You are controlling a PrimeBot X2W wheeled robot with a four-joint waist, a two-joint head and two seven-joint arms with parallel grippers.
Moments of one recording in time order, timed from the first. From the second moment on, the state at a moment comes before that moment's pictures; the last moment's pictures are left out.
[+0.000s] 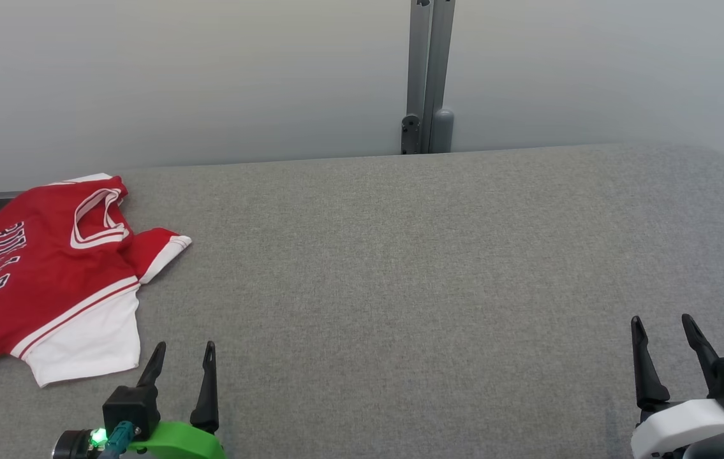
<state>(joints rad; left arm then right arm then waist) -0.04 0.07 -0.06 0.41 -0.12 -0.09 -0.26 0.05 -0.12 -0.13 0.22 0.10 0.13 -0.26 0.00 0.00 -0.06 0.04</state>
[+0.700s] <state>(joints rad) -0.05 0.05 -0.05 0.42 -0.11 -0.11 -0.26 0.07 -0.12 -0.12 0.22 0.11 0.13 -0.26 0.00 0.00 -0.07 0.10</state>
